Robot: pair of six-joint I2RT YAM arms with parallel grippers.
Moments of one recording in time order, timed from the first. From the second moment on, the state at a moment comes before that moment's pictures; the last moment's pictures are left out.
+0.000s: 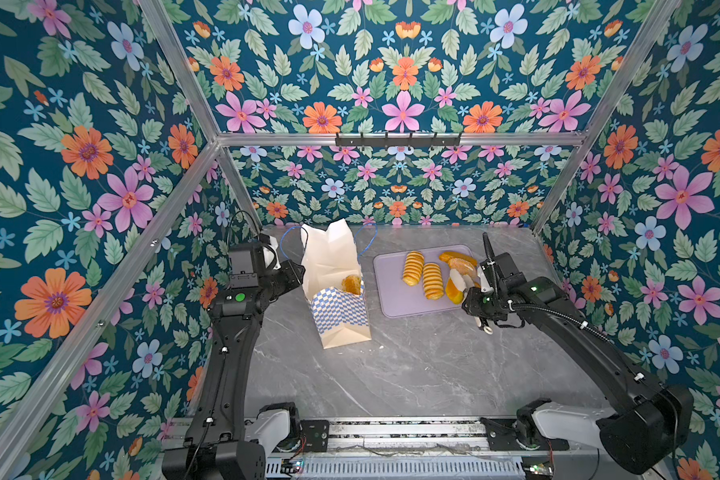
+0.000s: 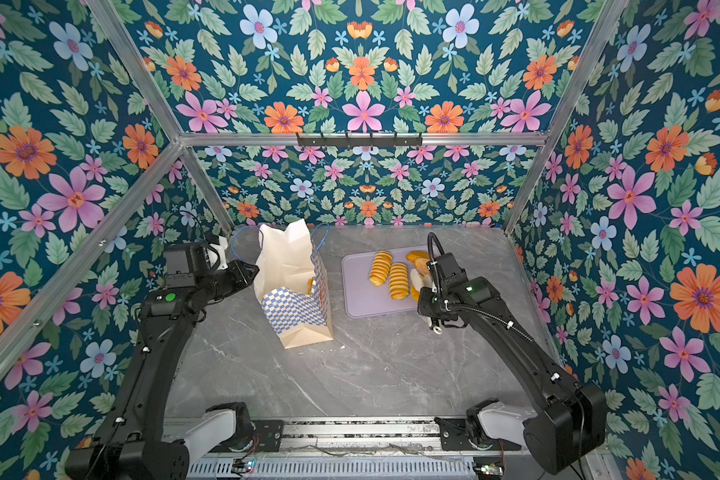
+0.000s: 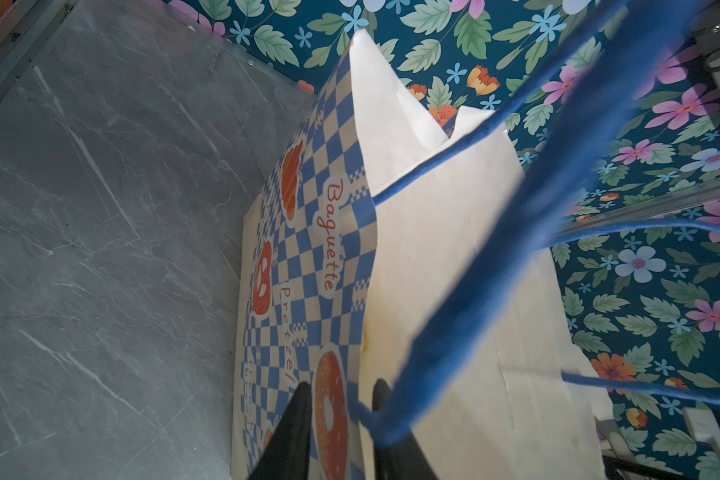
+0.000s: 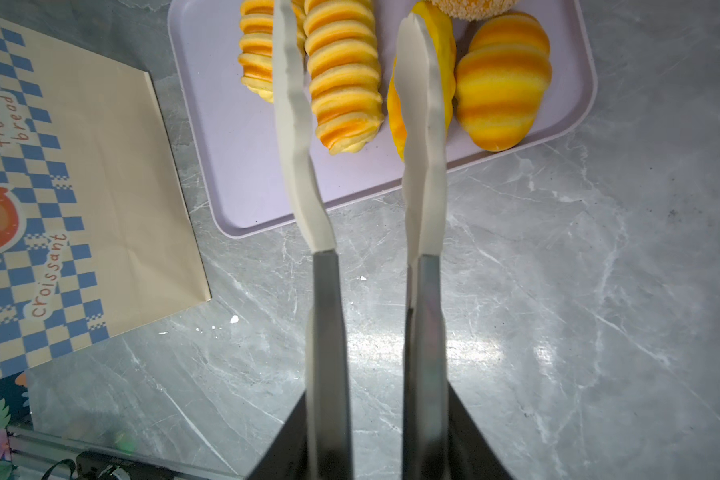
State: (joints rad) left arm 0.04 1.10 1.17 -0.72 0.36 -0.42; right arm 0.39 1.25 1.14 -0.96 -0.08 0.58
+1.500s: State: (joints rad) left arm 0.04 1.10 1.14 -0.71 0.36 -0.42; right arm 0.43 1.67 1.48 -1.09 -0.06 0.43
